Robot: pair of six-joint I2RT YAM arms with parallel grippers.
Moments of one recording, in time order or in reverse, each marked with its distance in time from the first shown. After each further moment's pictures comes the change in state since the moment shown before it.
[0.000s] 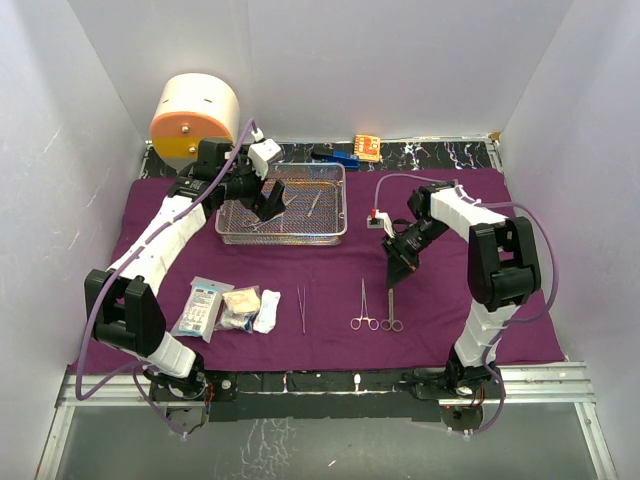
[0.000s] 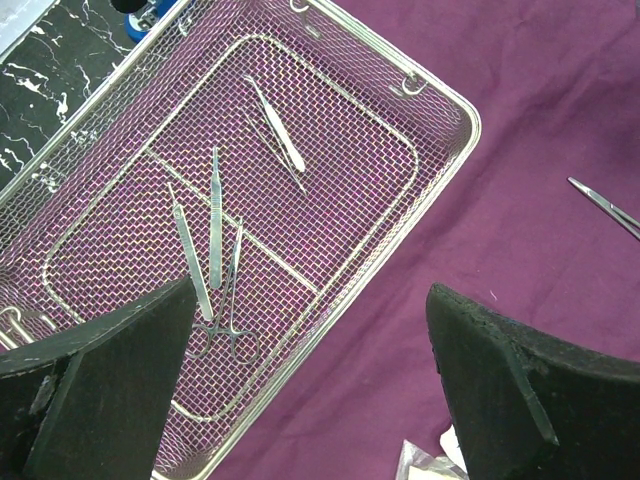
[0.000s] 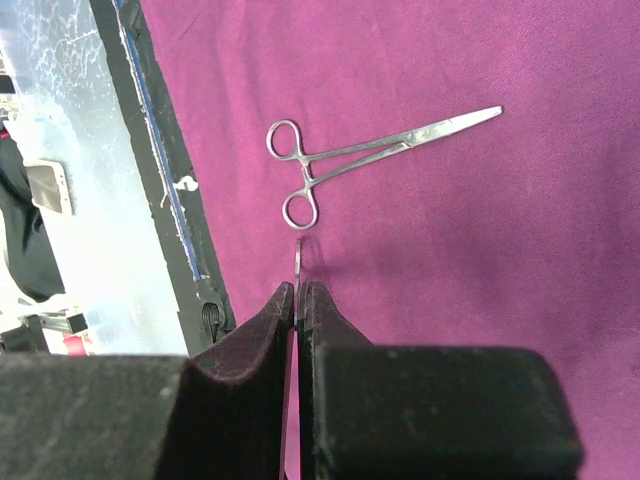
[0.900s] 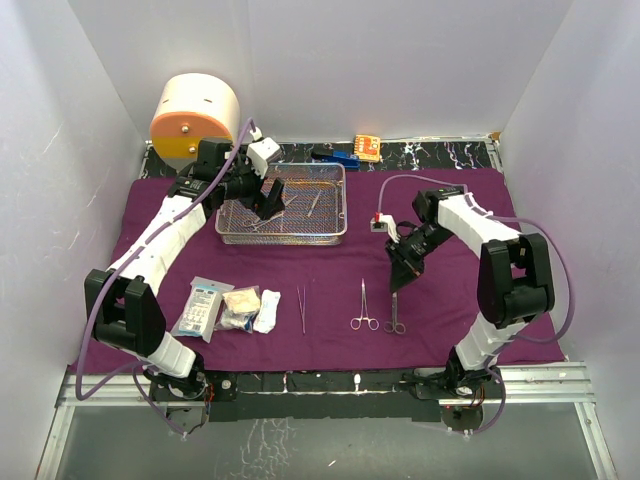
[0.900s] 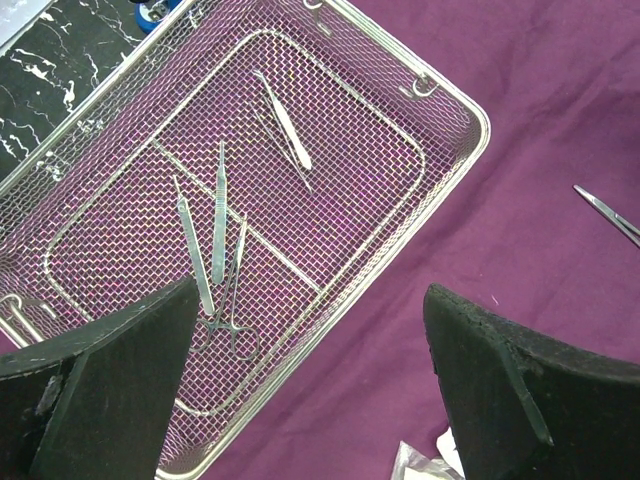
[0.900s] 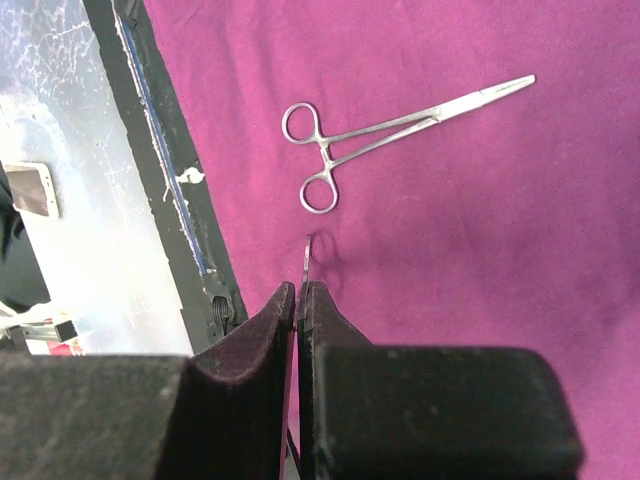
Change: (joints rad) left arm 0.000 0.000 0.000 0.003 -0.028 -0.028; right arm -0.005 -0.145 -0.082 0.016 0.031 0.046
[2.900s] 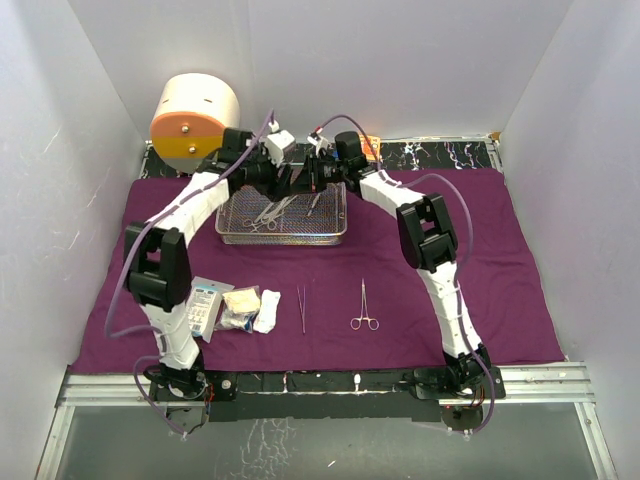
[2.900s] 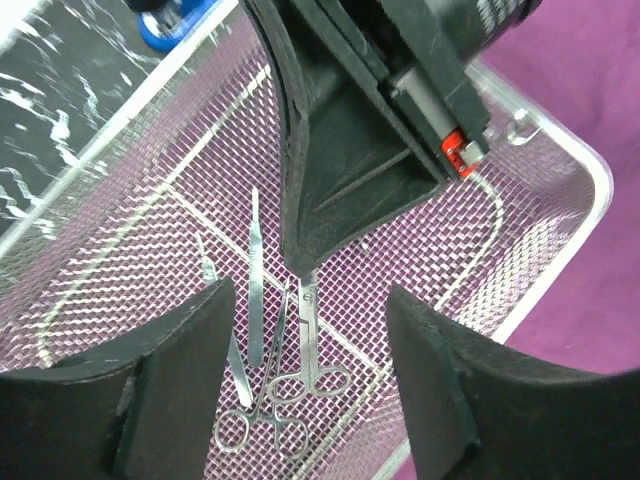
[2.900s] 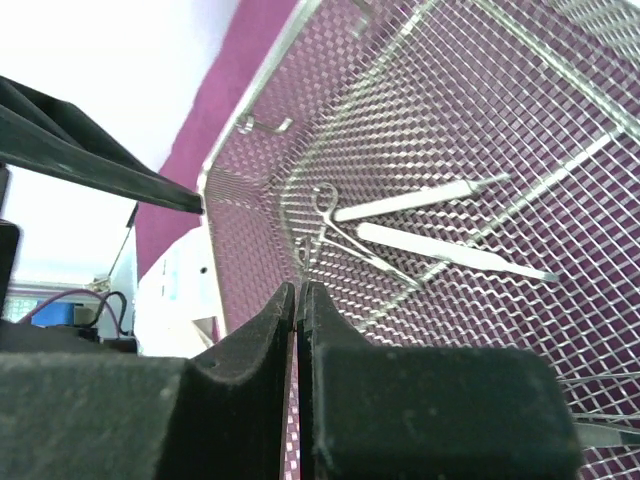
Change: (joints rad) left arm 0.000 0.374 0.180 0.100 0.010 0.026; right arm 0.246 0.808 0.821 1.341 -0.104 1.452
